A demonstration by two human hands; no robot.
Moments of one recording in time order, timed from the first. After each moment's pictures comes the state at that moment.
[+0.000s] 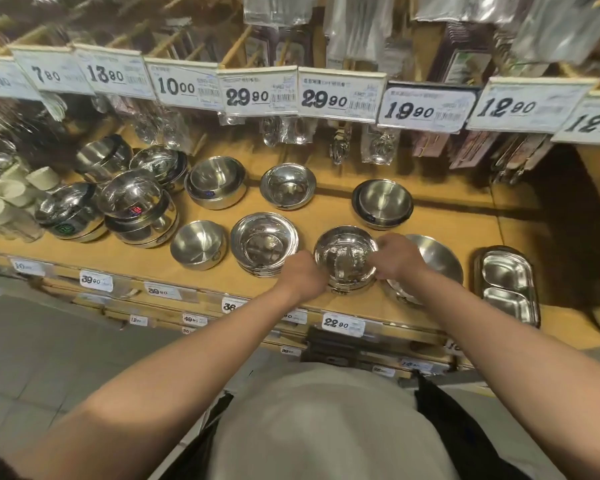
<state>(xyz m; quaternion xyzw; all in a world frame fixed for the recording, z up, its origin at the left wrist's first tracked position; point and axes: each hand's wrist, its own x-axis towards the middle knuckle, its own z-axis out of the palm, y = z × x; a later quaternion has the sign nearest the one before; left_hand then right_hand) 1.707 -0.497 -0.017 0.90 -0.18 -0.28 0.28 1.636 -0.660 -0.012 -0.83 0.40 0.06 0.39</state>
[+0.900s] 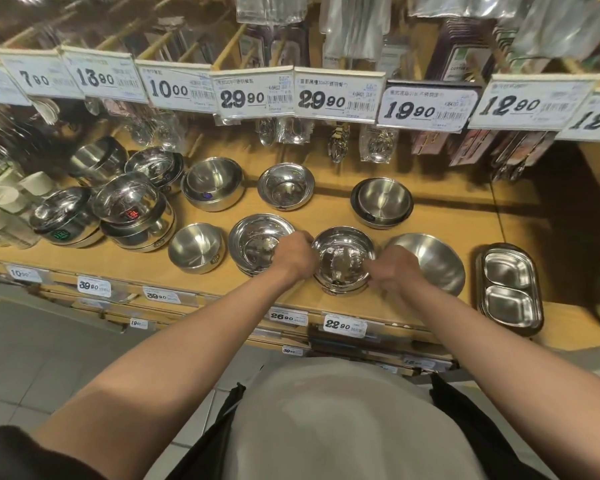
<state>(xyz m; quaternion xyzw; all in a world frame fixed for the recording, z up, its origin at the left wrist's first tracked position) 1.741 -0.510 -0.015 0.91 -0.18 -0.24 0.28 1.628 -0.647 -0.020 -0.81 0.44 0.08 0.38</state>
